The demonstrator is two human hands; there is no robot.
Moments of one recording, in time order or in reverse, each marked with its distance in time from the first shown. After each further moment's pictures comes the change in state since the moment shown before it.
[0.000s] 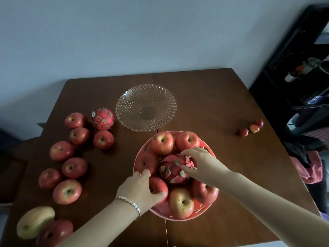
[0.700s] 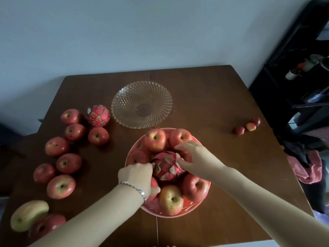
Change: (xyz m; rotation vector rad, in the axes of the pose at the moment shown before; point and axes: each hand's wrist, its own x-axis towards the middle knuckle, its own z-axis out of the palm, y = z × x) left_hand 0.004 0.047 -0.019 0.320 -0.004 0.005; right_hand -0.002 0.013 -0.013 0.121 0.041 -0.050
